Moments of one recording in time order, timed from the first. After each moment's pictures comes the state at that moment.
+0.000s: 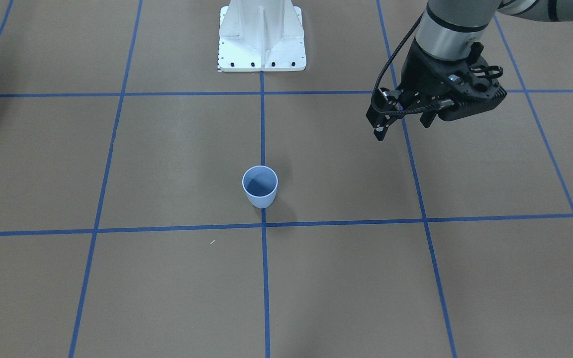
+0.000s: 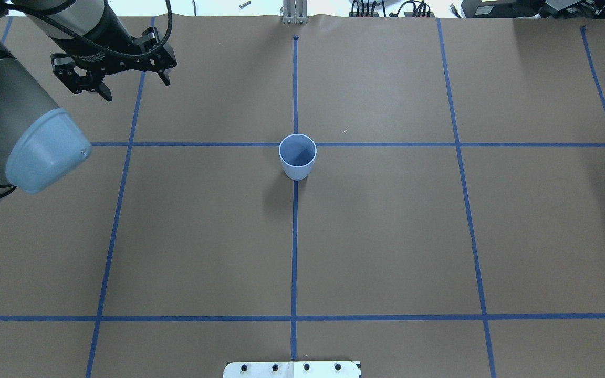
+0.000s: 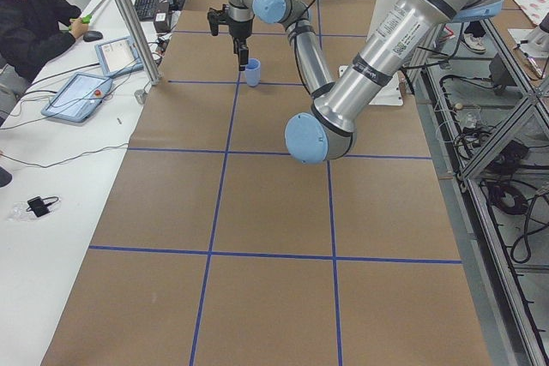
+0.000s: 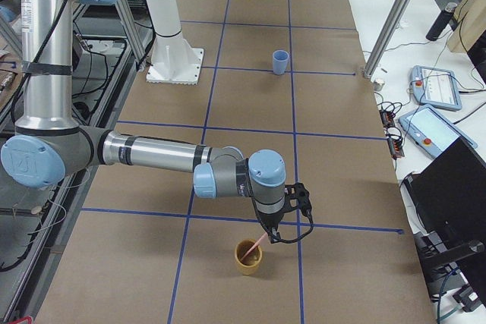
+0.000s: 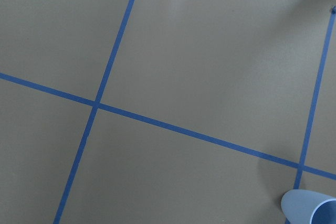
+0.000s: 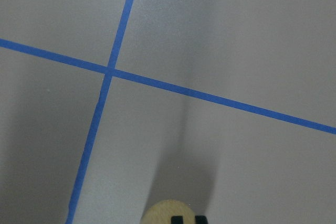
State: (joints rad) left arm -0.94 -2.27 -1.96 -1.15 -2.08 -1.17; right arm 1.61 -1.66 1.58 -1.37 2.20 -0.18
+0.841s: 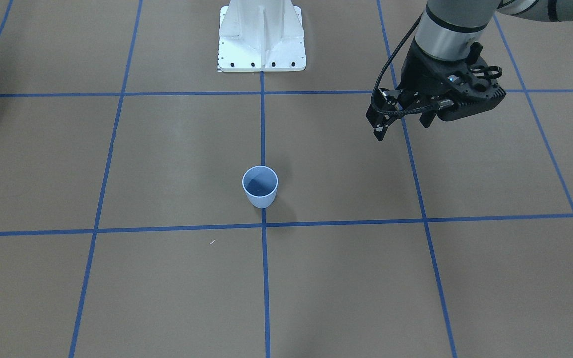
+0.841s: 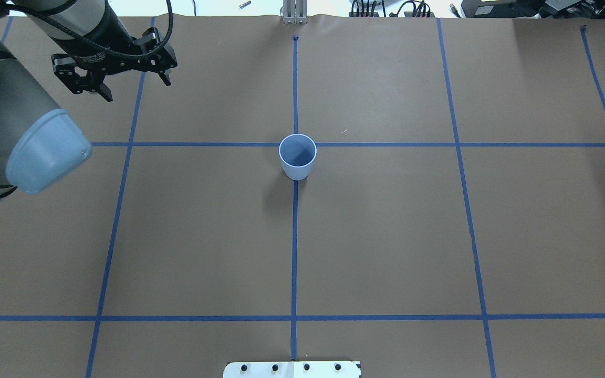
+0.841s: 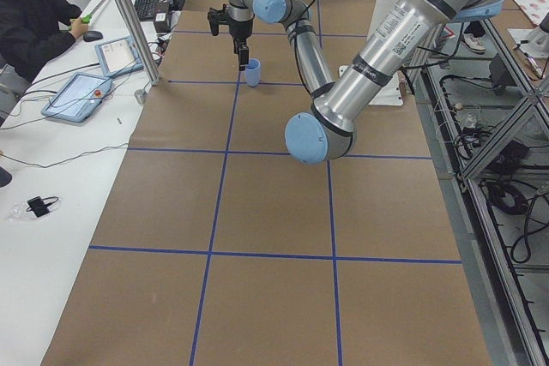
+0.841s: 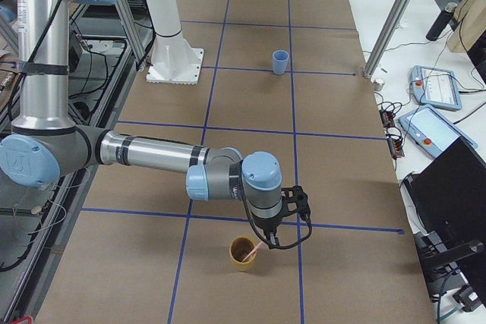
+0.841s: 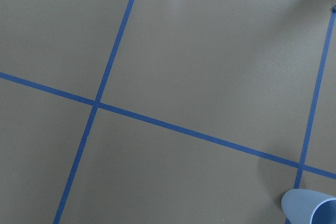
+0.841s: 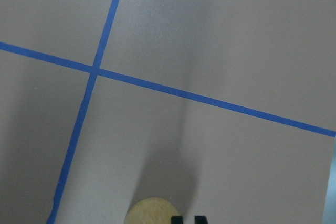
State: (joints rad) left arm -0.94 -2.27 -1.96 -1.15 -2.08 -1.17; right arm 1.68 -1.66 1.59 -1.38 2.19 -0.25
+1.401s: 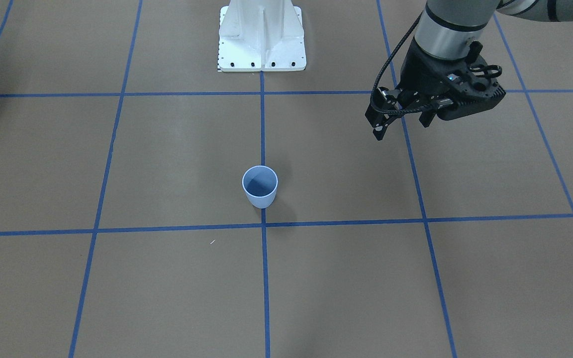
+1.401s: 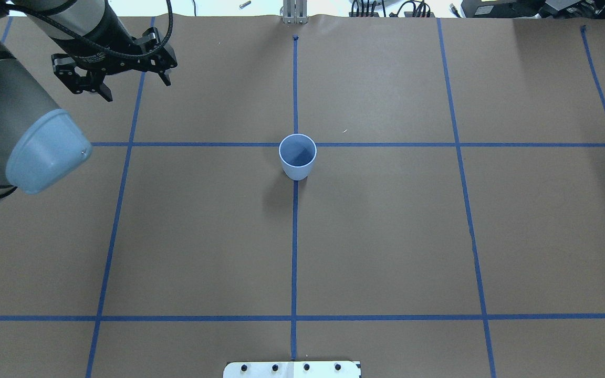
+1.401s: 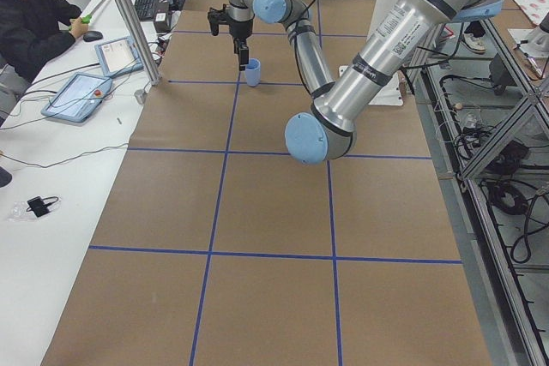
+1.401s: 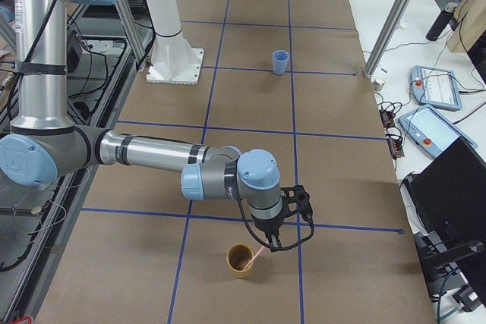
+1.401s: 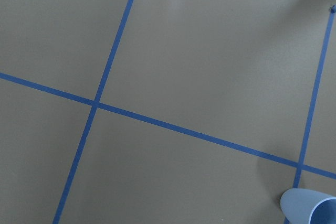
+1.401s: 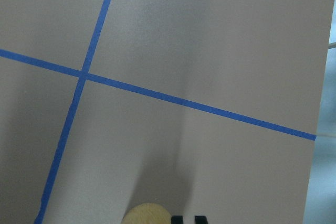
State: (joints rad) left arm -0.94 -2.27 -1.96 -1.15 -2.08 -1.17; right arm 1.73 -1.65 1.62 -1.39 2.18 -0.27
